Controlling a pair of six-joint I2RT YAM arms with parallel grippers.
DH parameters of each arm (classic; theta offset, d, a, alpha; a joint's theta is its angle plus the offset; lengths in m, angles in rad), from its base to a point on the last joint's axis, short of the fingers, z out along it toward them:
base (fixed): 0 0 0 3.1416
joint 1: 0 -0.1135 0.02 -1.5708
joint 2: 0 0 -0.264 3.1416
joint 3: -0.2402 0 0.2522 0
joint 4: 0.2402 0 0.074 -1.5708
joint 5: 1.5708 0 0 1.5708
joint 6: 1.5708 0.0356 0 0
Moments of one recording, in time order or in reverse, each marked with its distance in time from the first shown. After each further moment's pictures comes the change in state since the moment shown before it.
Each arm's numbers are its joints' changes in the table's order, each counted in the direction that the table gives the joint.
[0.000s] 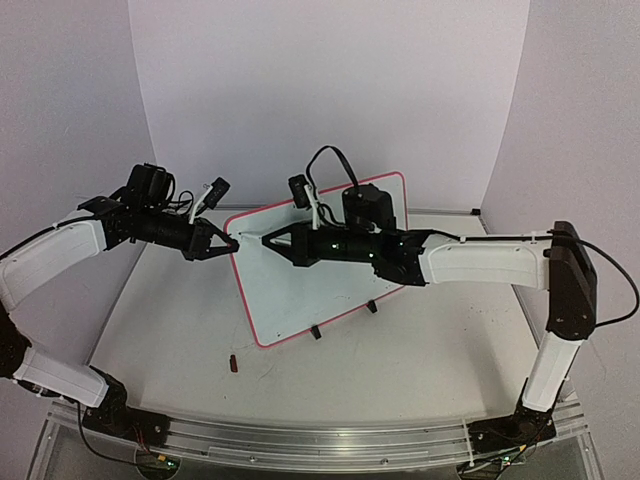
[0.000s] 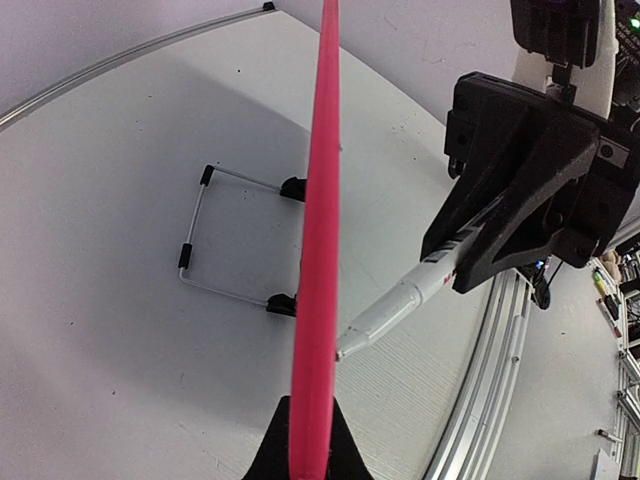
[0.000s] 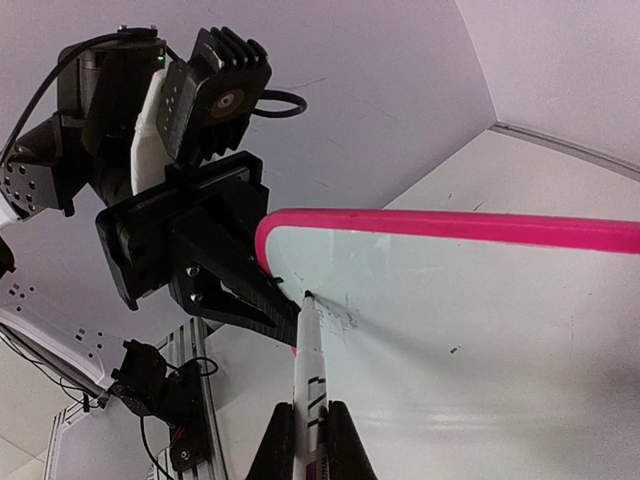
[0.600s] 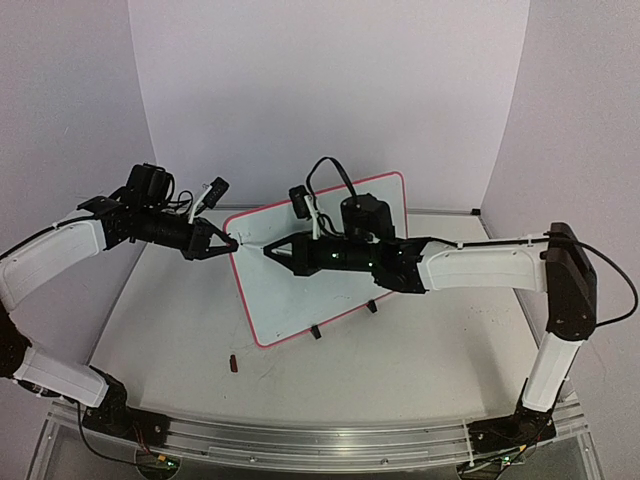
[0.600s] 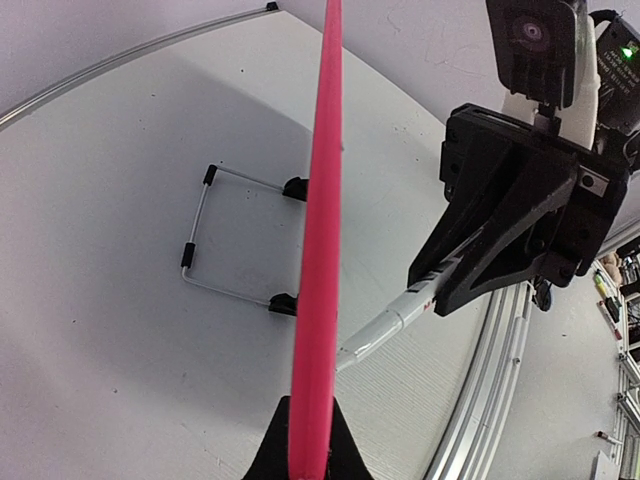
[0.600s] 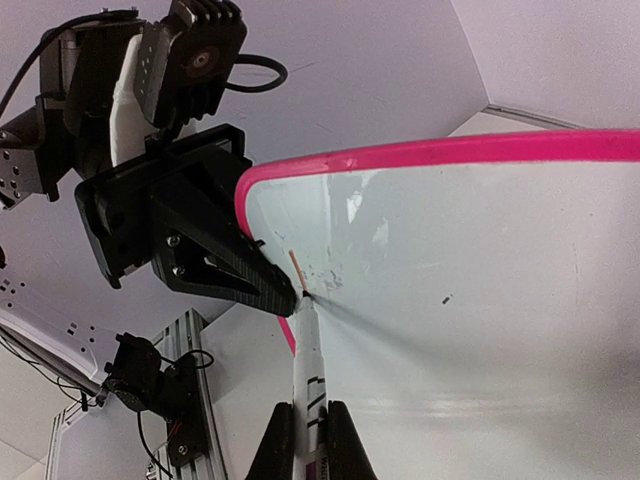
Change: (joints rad) left arm -0.005 0.000 0.000 0.000 -0.001 -0.002; right arm -0.008 -0.001 0.053 -0.022 0.017 0.023
